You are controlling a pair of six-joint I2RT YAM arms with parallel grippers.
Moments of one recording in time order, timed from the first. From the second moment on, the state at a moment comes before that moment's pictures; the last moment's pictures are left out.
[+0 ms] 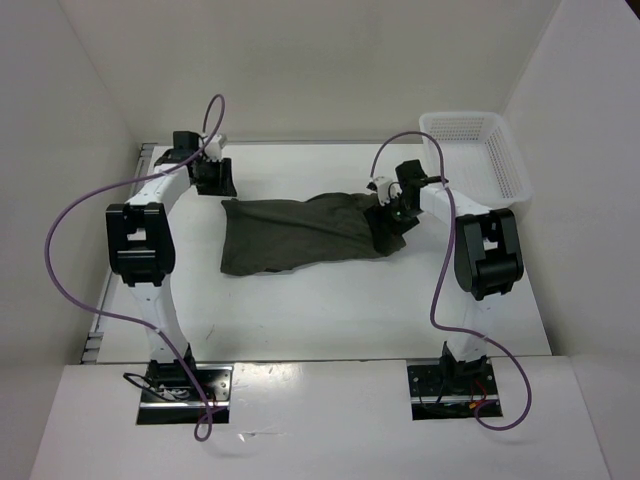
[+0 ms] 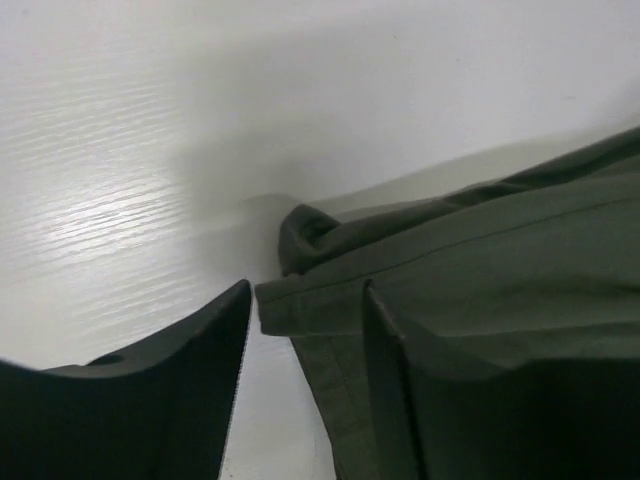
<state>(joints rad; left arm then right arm) 0.07 2.08 1.67 -0.51 0.35 0.07 0.19 1.91 1.32 -0.65 -0.33 -0.38</state>
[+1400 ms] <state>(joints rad) -0.42 1.74 1.07 -0.61 0.02 0.07 0.15 2.08 1.51 -0.50 -0.25 0.11</state>
